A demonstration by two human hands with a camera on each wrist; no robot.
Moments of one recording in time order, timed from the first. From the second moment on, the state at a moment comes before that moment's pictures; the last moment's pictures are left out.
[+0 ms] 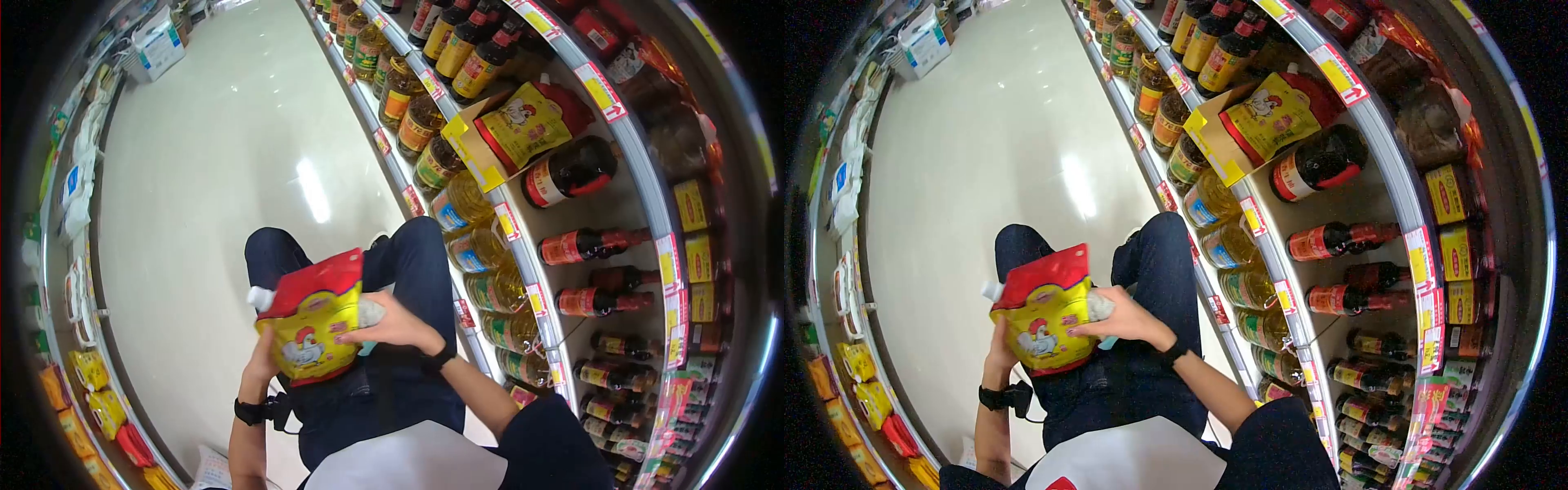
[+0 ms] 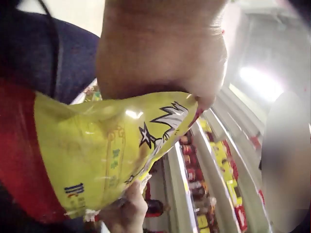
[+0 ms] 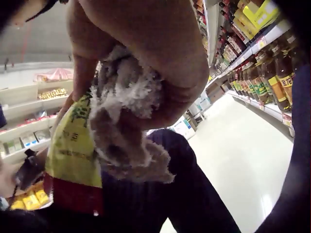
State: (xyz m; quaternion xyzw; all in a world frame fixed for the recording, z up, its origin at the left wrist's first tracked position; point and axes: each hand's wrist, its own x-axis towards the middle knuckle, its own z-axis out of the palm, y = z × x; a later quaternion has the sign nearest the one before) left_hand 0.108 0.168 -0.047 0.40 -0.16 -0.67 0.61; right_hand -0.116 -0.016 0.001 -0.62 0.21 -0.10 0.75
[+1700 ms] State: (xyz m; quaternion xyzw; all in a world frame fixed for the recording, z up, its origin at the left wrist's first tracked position) left_hand -0.020 -0.280 0.001 0.52 -0.46 -0.52 0.50; right_hand -0.244 -0.208 0.091 -0.71 0.54 -0.44 -0.08
